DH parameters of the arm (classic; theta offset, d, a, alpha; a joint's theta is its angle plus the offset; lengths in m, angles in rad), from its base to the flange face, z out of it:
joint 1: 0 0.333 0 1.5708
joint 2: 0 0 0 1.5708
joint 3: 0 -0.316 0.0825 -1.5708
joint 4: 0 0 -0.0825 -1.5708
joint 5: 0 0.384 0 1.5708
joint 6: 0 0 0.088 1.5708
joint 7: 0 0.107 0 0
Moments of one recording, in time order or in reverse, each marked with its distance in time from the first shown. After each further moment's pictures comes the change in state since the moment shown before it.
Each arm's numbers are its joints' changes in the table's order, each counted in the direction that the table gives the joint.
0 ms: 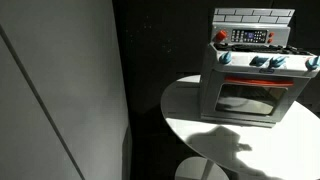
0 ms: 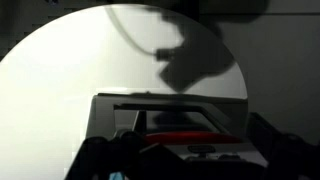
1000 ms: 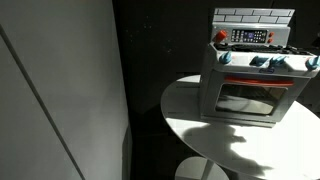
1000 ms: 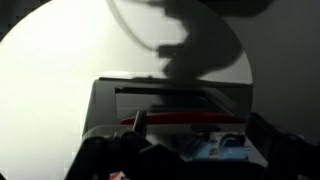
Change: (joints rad) arm -0.012 -0.071 -0.011 0.053 -0.008 0.065 0.010
